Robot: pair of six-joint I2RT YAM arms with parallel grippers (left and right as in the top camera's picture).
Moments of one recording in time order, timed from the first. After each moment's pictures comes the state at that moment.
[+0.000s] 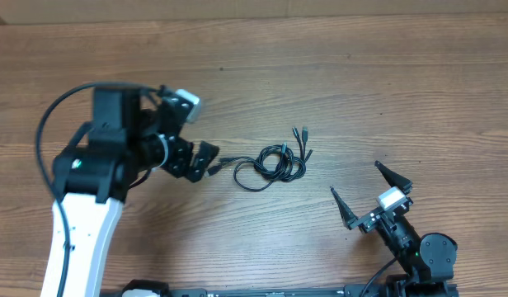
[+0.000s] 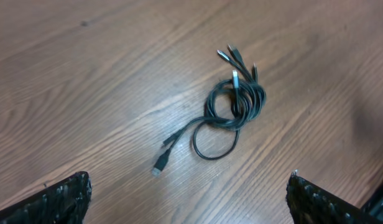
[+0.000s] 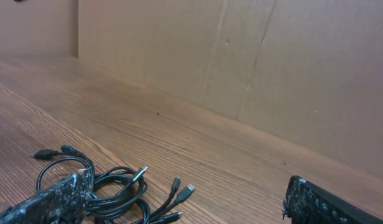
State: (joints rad) left arm -0.15 1.25 1.32 -1.06 0.40 0.30; right arm 0.06 0.01 0.02 0.00 -0.46 -0.19
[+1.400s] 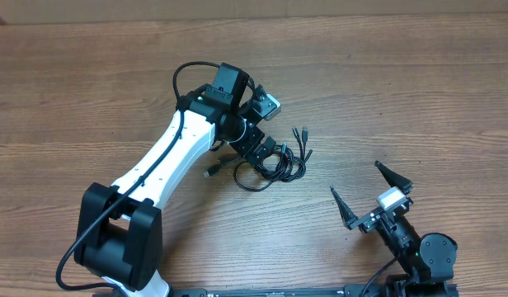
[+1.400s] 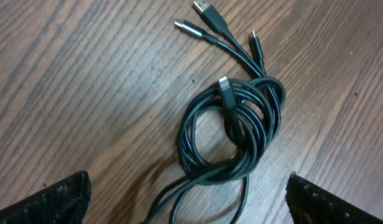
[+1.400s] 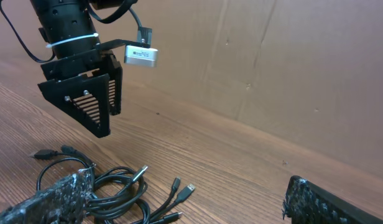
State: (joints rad) left arm -0.43 1.80 1.38 -0.79 0.33 0.34; right arm 0.06 0.01 0.02 0.00 -0.46 -0.19
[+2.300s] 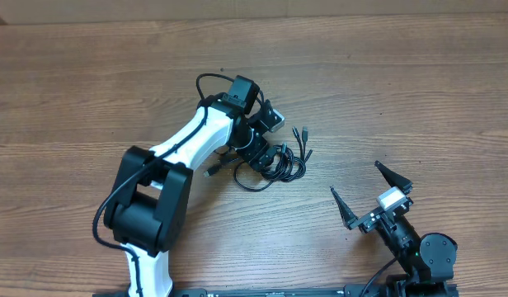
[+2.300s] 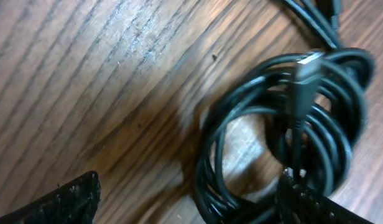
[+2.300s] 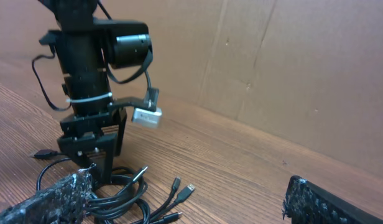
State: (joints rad) left arm -0.45 2.02 1.38 -0.72 0.30 0.38; right arm 0.06 0.01 0.02 0.00 -0.46 -0.19
